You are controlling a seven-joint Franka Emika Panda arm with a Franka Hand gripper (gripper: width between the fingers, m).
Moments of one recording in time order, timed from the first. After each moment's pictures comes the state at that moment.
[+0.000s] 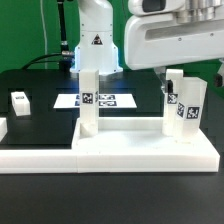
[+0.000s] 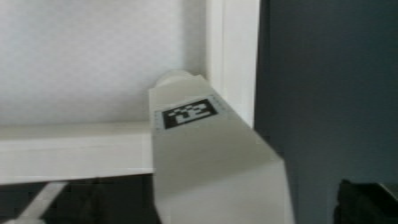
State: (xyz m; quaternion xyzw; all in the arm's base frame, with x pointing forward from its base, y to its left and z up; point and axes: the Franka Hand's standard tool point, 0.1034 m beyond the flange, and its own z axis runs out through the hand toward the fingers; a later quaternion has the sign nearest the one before) arm 0.668 0.102 0.122 -1.00 0.05 0.01 0.07
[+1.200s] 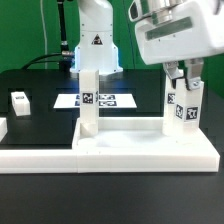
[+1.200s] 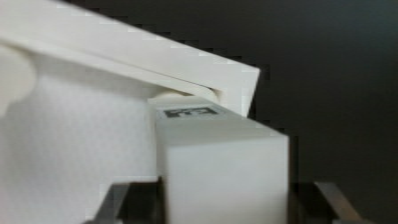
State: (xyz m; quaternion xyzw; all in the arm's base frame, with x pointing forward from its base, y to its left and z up) arm 0.661 0.088 0.122 -0.75 0.64 -0.01 0.16
